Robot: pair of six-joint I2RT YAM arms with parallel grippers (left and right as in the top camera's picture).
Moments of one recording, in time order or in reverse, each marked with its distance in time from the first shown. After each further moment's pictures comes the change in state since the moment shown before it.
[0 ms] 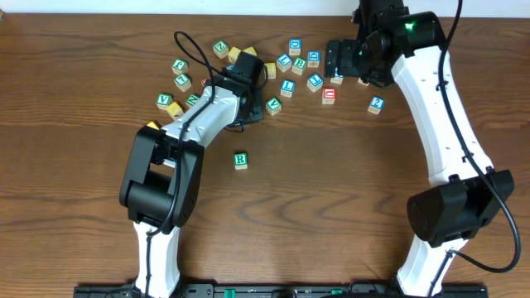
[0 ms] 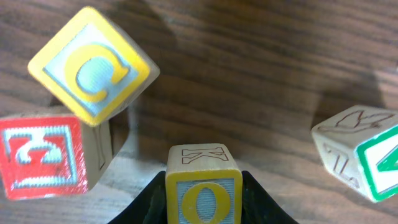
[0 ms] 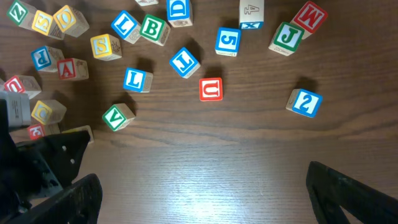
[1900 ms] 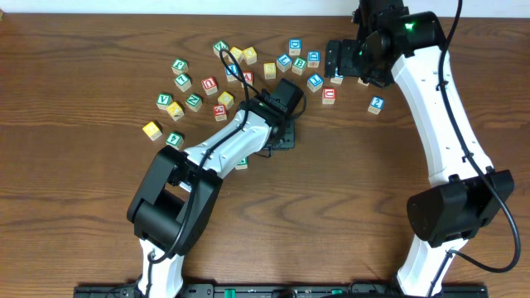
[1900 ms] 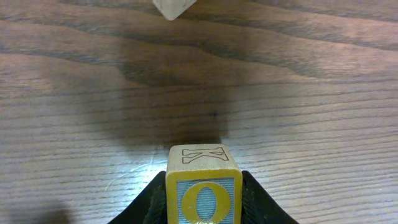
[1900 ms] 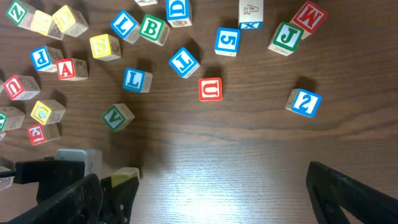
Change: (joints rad) left arm -0.217 -0.097 -0.109 0.011 0.046 -0.008; right arm 0.000 0.000 0.000 0.000 0.002 0.000
